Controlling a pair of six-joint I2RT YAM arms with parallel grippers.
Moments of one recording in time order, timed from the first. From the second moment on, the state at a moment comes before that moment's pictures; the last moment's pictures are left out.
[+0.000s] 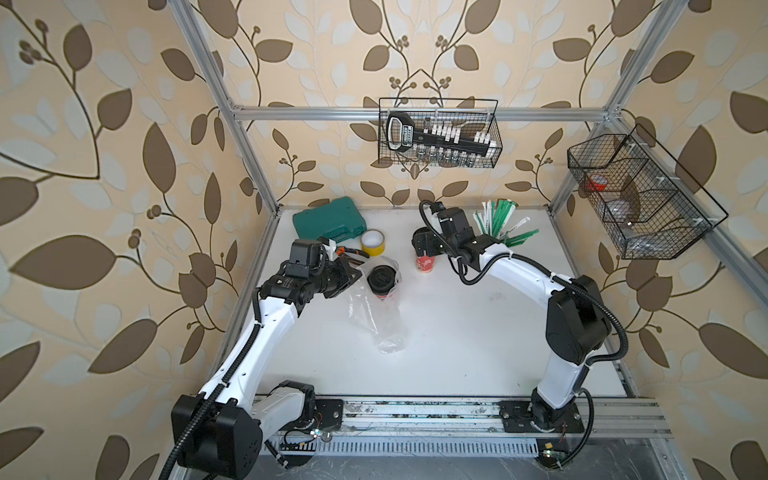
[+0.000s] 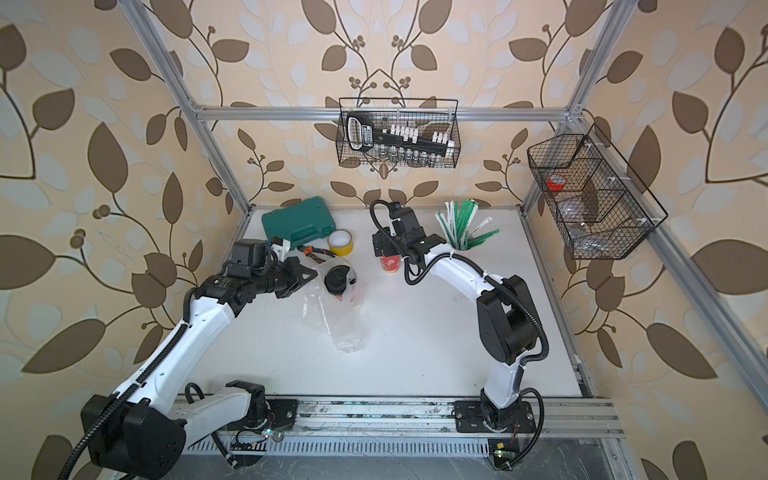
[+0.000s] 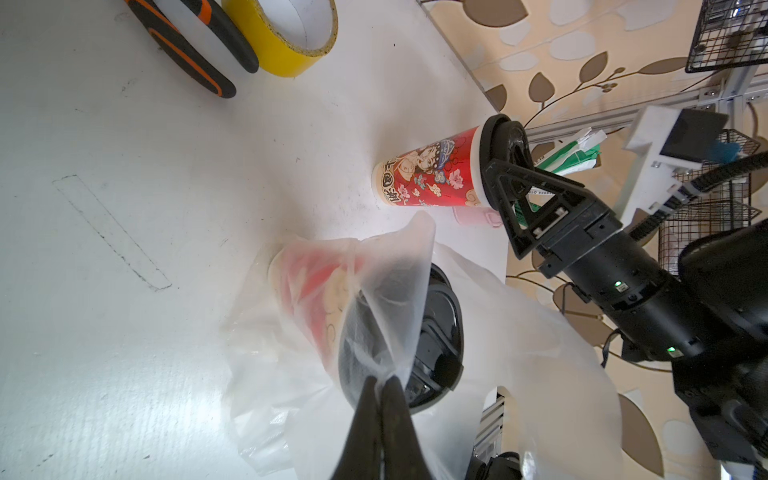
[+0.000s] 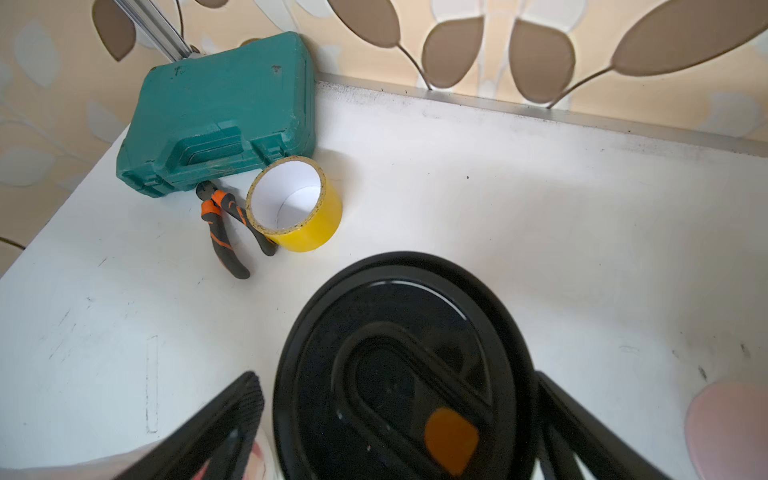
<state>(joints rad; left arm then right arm) -0.15 1.11 0.96 -0.59 0.52 -0.76 0.52 1.84 1.47 -0.30 0.08 0.26</state>
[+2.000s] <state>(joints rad) -0.15 1.13 0.97 -0.60 0.52 -0.78 1.01 1.39 1.55 -0.54 -0.03 0.22</state>
